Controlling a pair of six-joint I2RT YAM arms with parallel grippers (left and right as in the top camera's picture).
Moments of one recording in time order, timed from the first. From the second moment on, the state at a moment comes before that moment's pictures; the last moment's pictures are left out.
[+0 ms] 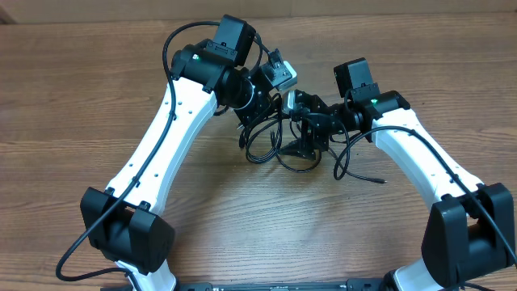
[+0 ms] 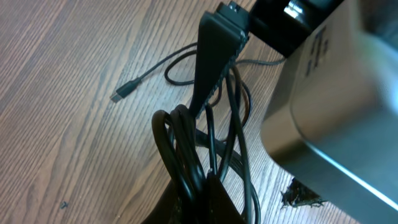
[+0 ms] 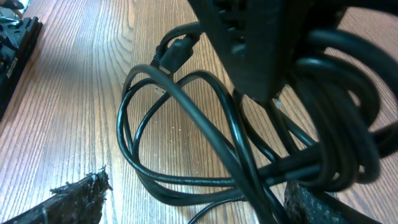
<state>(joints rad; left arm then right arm) -0.42 1.86 1.85 -1.17 0.41 0.53 0.30 1.72 1.27 -0.66 -0.88 -0.95</state>
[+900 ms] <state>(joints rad) -0.29 1.86 1.88 -1.09 0.15 -0.02 0.30 1.72 1.27 -0.81 -0.82 -0.95</state>
